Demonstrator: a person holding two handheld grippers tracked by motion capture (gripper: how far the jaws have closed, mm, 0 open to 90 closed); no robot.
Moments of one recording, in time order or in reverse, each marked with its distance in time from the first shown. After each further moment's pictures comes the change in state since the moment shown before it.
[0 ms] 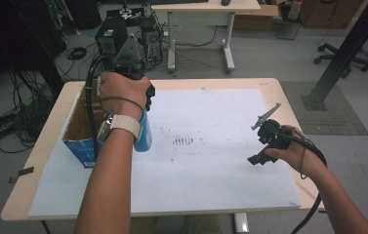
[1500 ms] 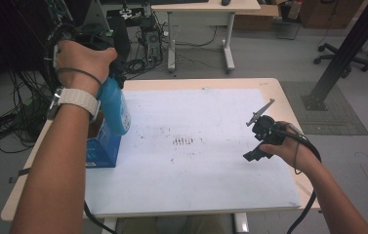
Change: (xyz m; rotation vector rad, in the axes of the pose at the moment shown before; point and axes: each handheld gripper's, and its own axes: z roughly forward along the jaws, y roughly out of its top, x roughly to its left) left arm 0.054 0.015 -0.061 -0.060 -0.010 0.007; right arm 0.000 0.017 0.001 0.010 -0.005 -0.003
